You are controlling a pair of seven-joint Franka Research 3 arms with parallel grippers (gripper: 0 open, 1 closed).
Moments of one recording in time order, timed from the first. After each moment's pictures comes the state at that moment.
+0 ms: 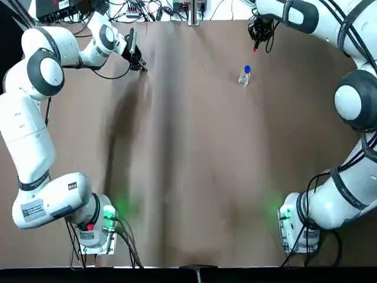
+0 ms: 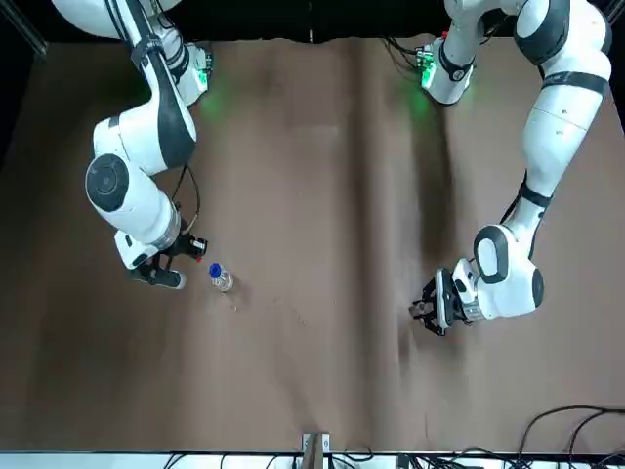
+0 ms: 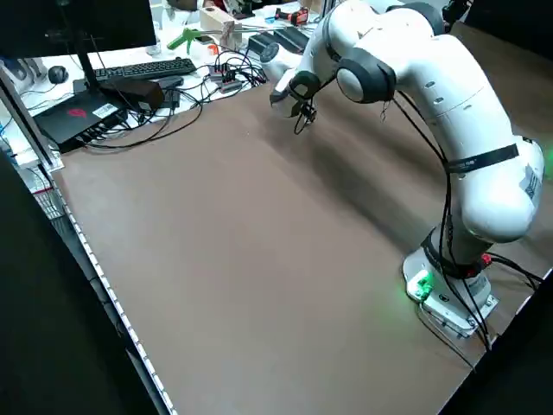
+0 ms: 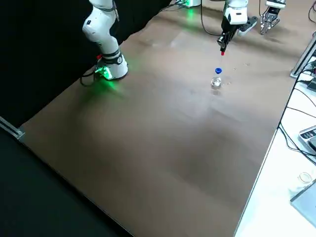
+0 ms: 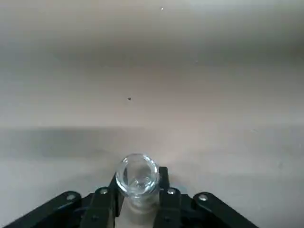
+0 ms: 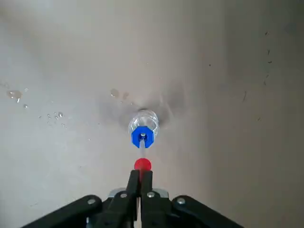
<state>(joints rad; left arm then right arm) 0.29 0.89 -0.51 -1.58 -0.34 2.38 1.82 0.34 0.34 -0.02 -1.65 0.04 1.94 0.47</state>
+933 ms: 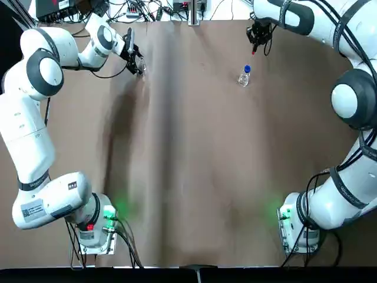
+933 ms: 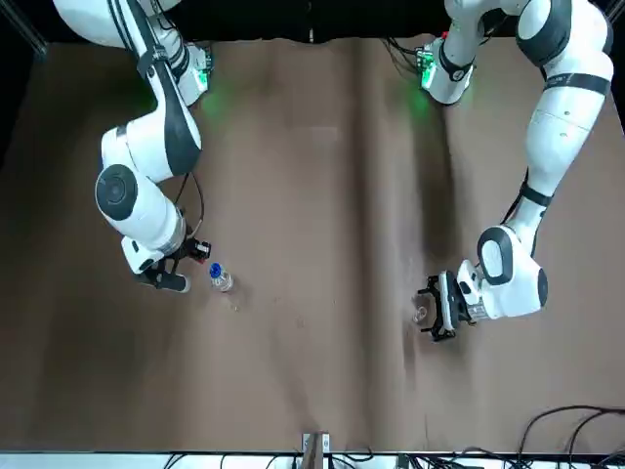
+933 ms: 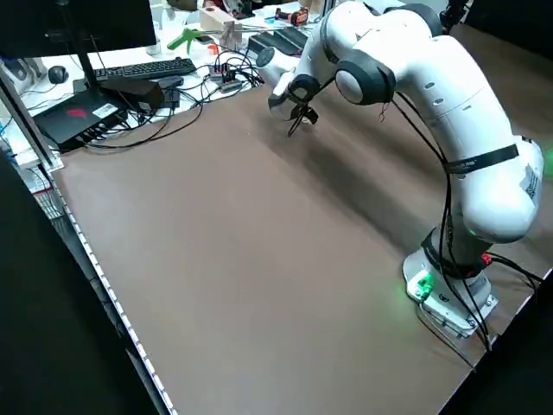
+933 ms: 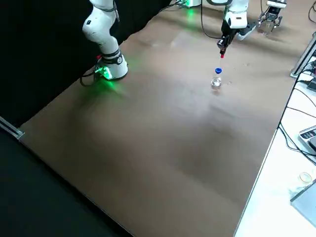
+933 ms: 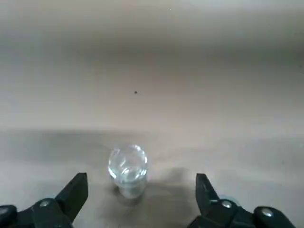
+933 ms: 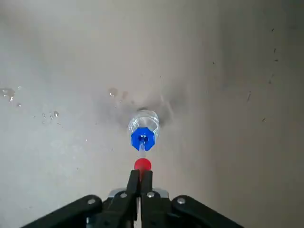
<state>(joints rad) 0.31 0.89 -0.50 -1.58 -0.39 2.38 1.82 0.34 0.37 -0.02 -1.65 0.04 1.95 0.47</state>
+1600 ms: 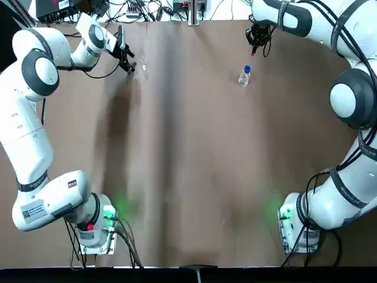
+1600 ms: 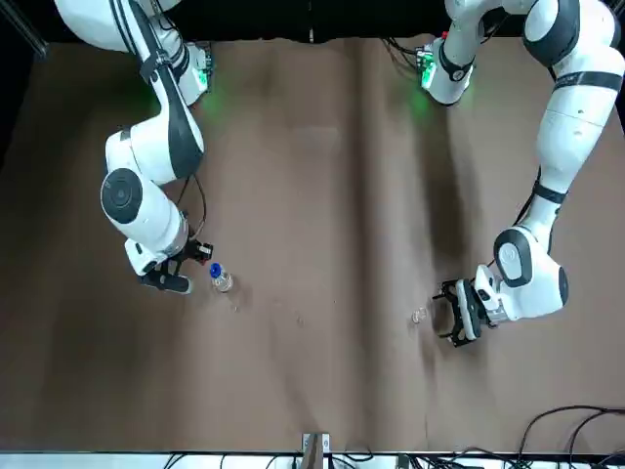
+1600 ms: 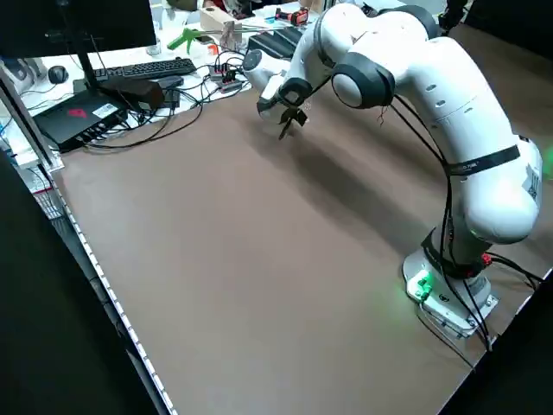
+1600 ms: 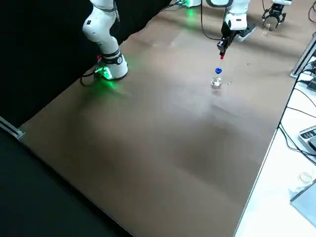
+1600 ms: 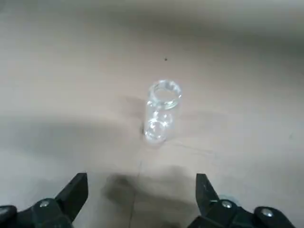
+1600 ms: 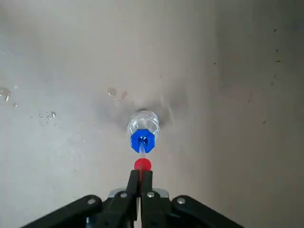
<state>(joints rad) 0.35 0.89 -0.48 -1.57 -0.39 2.38 1.72 0.34 0.38 -0.02 -1.65 0.03 1.96 0.47</state>
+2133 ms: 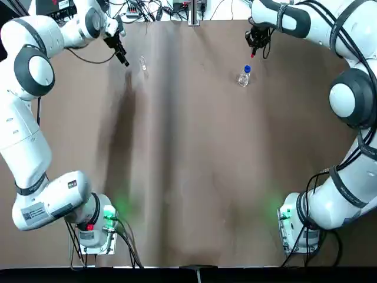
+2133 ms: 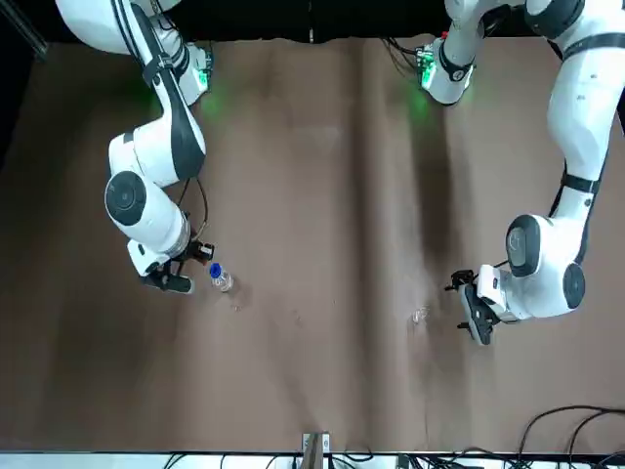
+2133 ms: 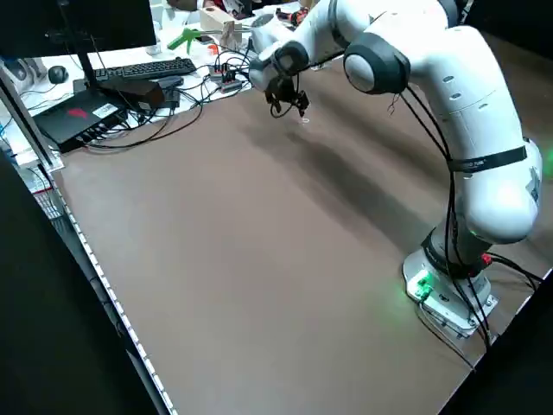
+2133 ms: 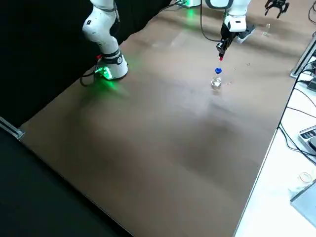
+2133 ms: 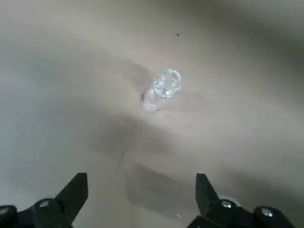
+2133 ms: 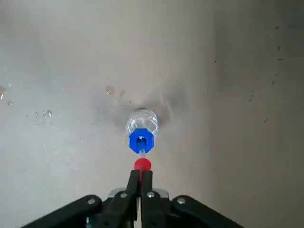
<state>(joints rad) 0.34 0.75 -0.50 -1.54 0.00 2.18 1.08 0.34 0.38 -0.02 -1.66 0.02 1.97 0.47</state>
